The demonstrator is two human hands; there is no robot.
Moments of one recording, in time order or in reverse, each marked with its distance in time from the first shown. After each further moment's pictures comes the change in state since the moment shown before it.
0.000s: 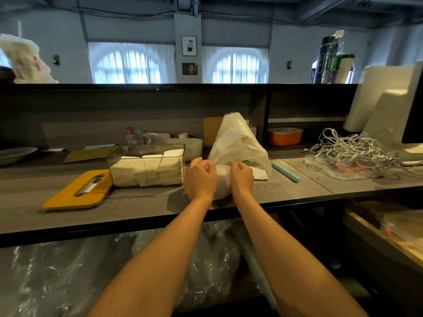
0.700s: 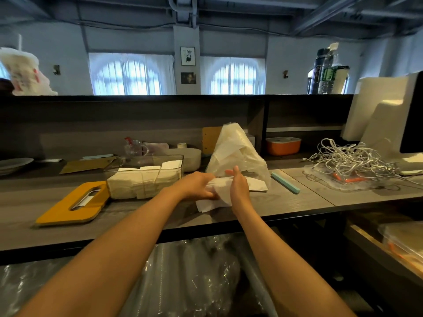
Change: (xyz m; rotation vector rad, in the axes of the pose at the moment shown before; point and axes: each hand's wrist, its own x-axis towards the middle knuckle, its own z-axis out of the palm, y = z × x) left_hand 0.061 -0.010 -0.033 0.314 -0.901 0.407; right_hand -0.001 -0.009 -0.003 0.162 -0.131 0.088
